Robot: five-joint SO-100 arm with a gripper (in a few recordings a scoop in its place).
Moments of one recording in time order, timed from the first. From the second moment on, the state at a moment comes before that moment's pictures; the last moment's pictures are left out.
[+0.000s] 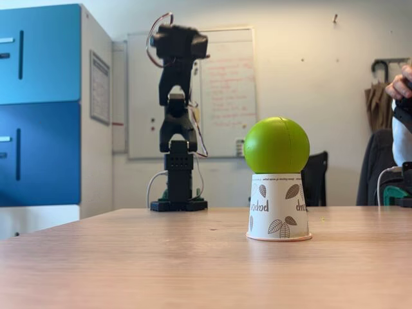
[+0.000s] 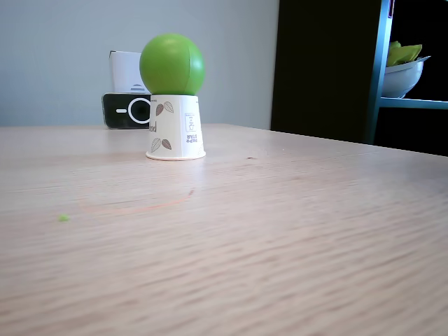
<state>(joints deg) -5.1 146.5 119.4 56.6 84.0</state>
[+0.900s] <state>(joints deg) 2.5 189.2 177.6 79.5 88.7</state>
